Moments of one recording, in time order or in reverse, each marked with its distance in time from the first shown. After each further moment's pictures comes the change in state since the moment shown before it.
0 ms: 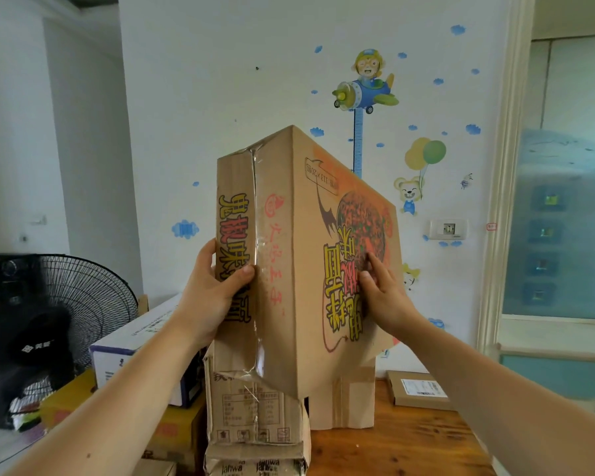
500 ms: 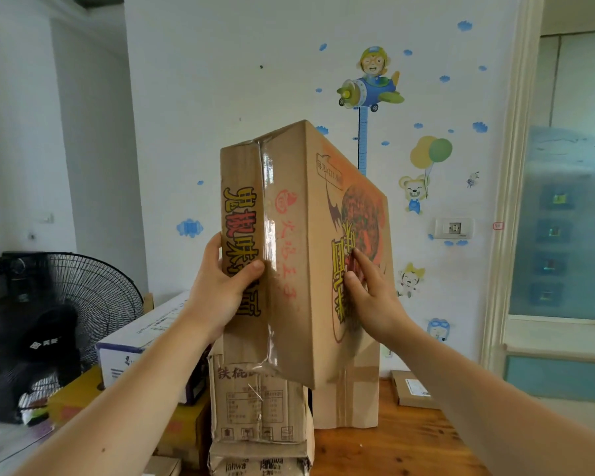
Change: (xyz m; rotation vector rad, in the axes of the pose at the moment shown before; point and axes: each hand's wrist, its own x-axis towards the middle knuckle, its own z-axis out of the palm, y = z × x) left_hand 0.000 0.006 0.009 0.112 0.042 0.031; right_hand -0.025 -0.032 0.012 0.091 -0.003 -0.110
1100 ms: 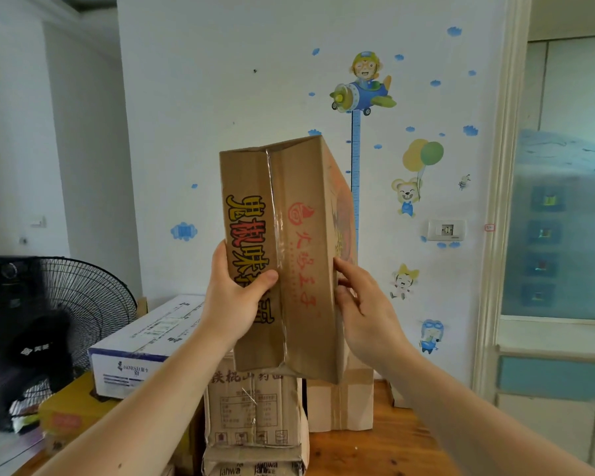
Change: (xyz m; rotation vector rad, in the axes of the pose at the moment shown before) left_hand -0.011 -0.005 0.027 0.209 0.089 0.159; right_hand -0.029 -0.012 0.004 0.065 0.040 -0.085
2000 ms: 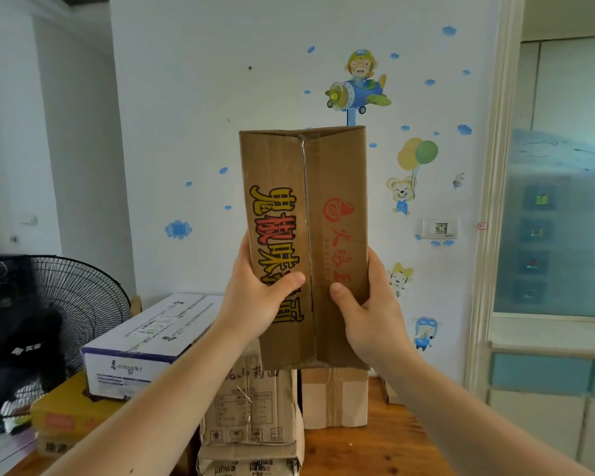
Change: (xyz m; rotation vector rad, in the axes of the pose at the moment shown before) left_hand -0.005 0.016 0.022 0.106 -0.121 0.037; right_hand -0.016 -0.024 -0.009 0.191 0.103 0.054
